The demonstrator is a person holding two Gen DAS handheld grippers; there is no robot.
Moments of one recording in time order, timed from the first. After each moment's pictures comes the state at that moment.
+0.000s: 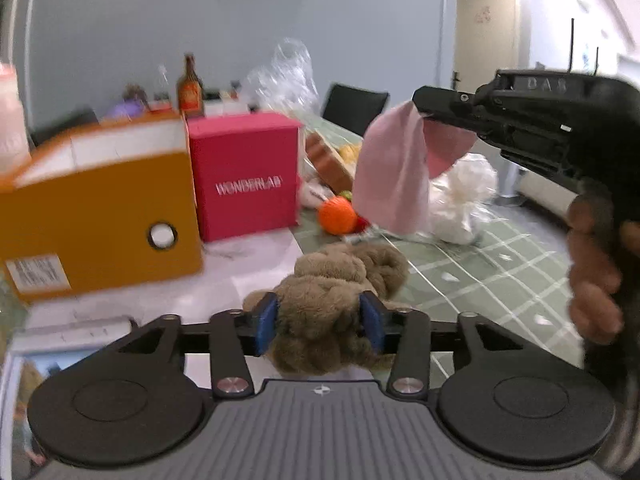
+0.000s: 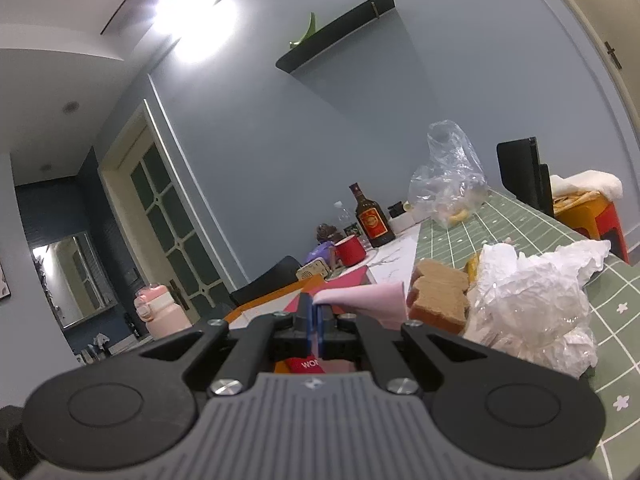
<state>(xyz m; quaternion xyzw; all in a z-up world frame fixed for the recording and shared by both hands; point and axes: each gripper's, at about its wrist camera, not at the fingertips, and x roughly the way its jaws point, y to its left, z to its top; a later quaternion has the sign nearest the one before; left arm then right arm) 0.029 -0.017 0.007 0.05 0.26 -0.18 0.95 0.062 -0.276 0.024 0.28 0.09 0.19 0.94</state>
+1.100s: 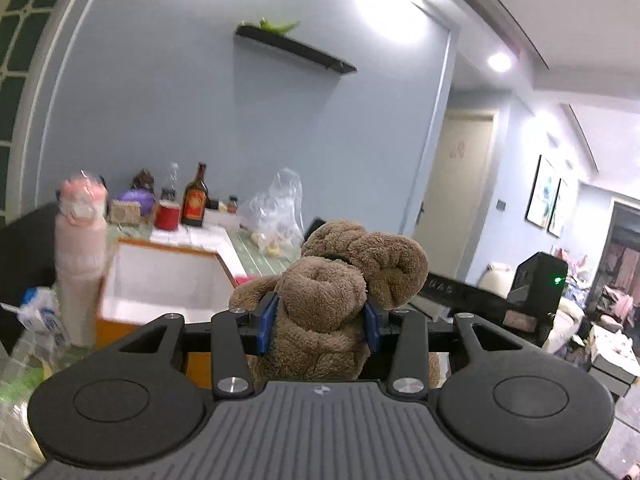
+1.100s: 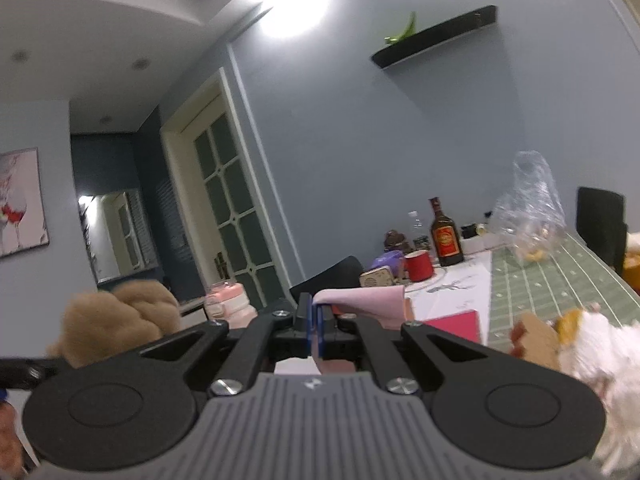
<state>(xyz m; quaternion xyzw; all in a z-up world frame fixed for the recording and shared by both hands) -0.036 0.150 0.153 -0.10 0.13 -0.25 0.96 0.076 -0.180 0.120 0.17 0.07 0.28 0.94</state>
